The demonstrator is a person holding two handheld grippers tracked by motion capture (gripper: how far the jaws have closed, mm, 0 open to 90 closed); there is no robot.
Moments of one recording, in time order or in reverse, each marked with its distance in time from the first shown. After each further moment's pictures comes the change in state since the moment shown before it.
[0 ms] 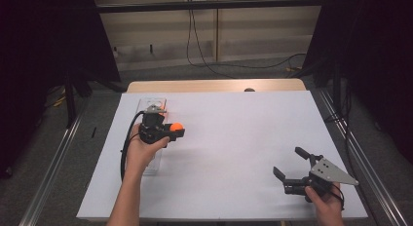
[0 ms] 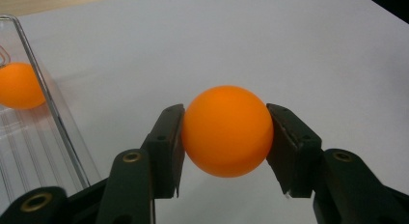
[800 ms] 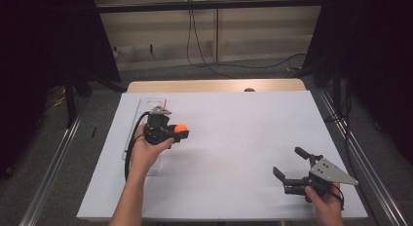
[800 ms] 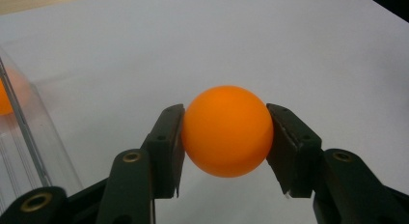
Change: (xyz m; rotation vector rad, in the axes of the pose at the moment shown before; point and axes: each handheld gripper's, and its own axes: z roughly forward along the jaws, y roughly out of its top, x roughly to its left) left arm -0.008 0.001 0.009 0.009 -0.020 0.016; right arm 0.000 0.000 0.000 0.000 0.001 -0.001
